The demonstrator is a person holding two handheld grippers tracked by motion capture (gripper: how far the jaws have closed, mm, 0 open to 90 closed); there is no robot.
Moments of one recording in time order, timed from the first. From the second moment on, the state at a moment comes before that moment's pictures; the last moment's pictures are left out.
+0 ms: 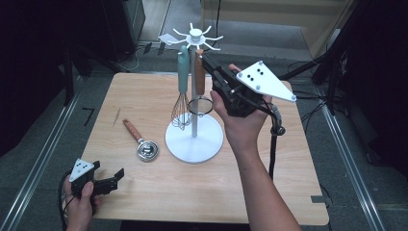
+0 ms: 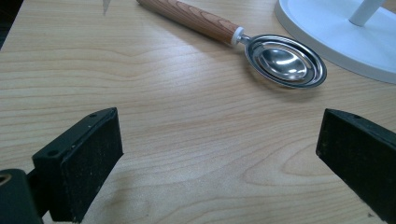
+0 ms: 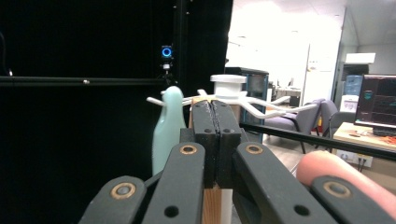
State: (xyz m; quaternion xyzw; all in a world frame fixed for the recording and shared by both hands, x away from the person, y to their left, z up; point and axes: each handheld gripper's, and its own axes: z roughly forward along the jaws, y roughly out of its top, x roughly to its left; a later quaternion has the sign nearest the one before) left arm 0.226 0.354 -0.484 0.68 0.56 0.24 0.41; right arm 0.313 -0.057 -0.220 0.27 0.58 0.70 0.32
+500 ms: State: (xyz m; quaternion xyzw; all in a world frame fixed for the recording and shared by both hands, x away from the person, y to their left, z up) left arm 0.225 0.353 -0.484 0.68 0.56 0.24 0.41; right arm 0.332 -0.064 -0.235 0.32 0.58 0.68 0.33
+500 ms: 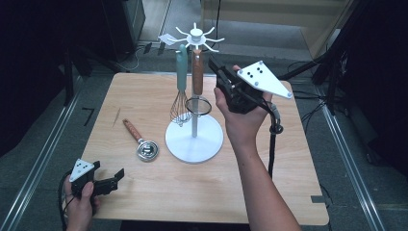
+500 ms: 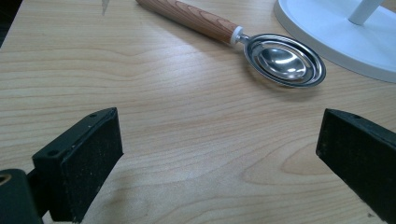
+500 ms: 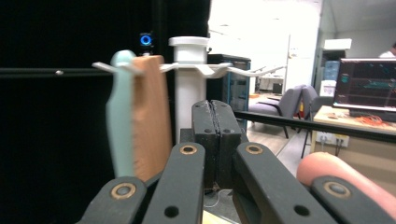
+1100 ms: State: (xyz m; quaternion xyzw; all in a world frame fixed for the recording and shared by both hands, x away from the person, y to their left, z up) left arm 0.225 0.355 -0.484 0.68 0.56 0.24 0.42; right arm 0.328 -0.069 -0.218 0.30 0.58 0.69 0.32
